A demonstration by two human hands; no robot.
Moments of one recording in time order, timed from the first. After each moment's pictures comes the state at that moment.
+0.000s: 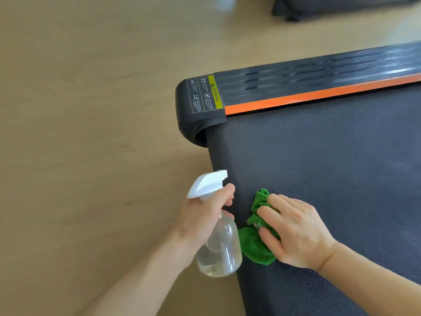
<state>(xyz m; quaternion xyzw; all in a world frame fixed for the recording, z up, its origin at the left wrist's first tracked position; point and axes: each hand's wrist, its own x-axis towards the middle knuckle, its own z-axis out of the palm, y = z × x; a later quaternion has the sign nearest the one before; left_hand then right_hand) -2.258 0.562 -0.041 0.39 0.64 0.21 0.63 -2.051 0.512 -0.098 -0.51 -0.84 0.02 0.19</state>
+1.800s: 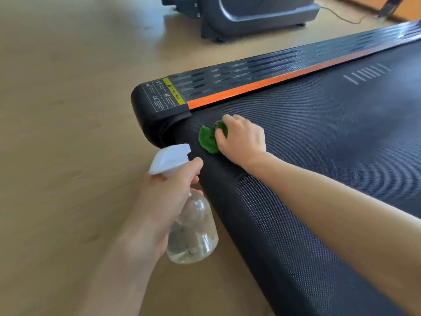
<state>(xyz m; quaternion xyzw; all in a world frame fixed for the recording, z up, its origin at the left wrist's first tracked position) -2.295 0.568 -0.044 0.47 0.59 0.26 0.61 -2.091 0.632 -0.102 -0.79 -0.58 -0.06 0.17</state>
